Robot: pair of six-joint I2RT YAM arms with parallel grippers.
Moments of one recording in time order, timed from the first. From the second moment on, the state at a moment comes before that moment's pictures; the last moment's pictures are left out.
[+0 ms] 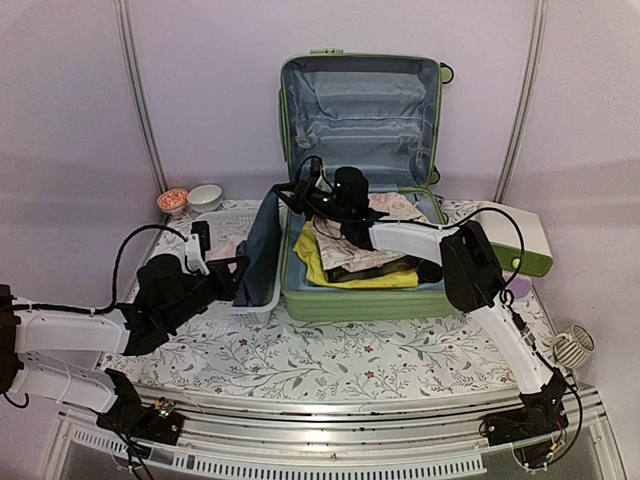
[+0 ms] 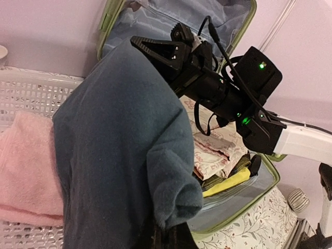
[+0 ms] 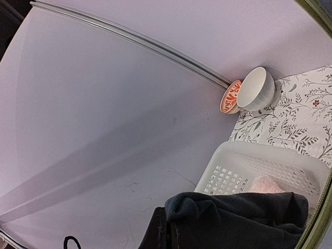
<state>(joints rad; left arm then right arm) -0.74 1.14 0.38 0.65 -0.17 -0.54 0.71 2.60 2.22 0.50 -0.41 1.13</state>
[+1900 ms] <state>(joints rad) -0.47 1.20 0.89 -0.35 -0.26 -0.42 0.66 1.38 1.22 -0.13 -0.07 0.46</state>
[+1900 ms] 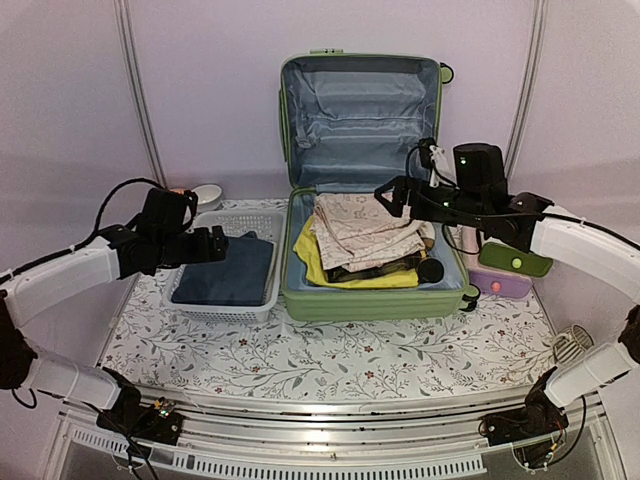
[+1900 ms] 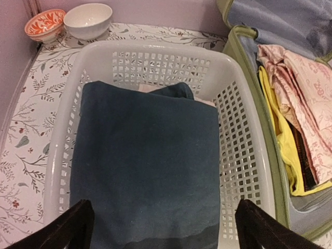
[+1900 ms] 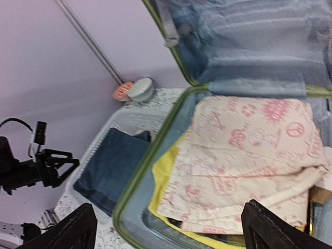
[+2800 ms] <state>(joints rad) -0.38 1.49 0.97 -0.39 -0.32 -0.44 0.65 1.33 1.04 -0.22 0.13 0.30</state>
